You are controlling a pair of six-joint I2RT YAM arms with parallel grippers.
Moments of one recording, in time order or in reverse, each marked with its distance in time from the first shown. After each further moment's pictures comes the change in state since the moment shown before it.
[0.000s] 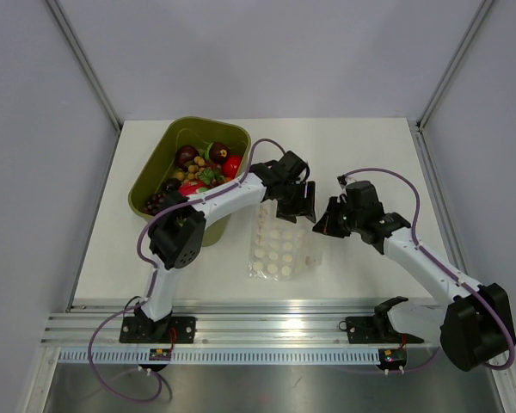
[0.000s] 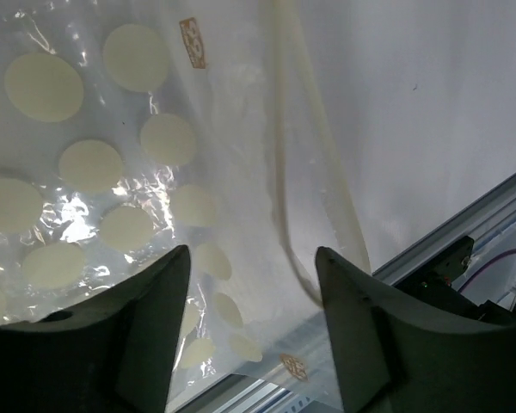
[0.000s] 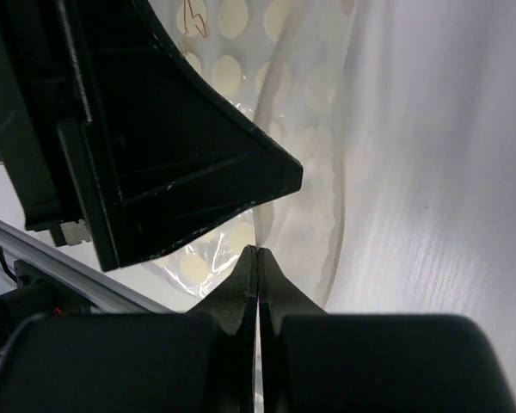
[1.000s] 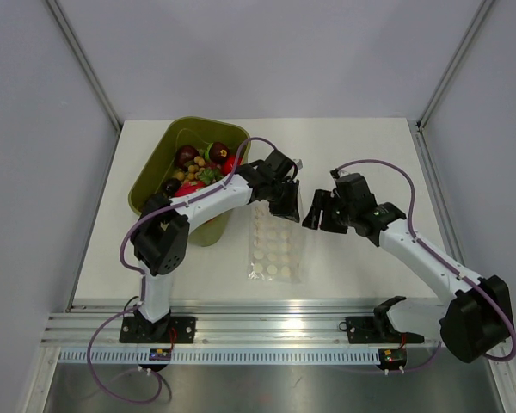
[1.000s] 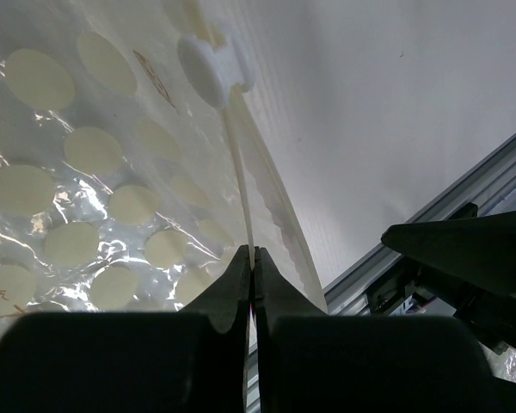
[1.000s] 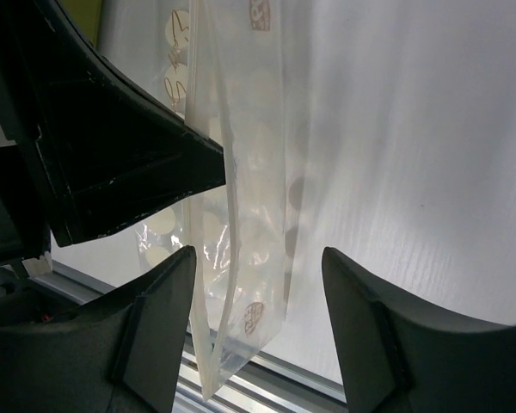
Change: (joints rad) left arm 0.034 -0.129 -0.142 0.060 0.049 0.089; right arm 0.069 0.041 0.131 -0.122 0.106 0.001
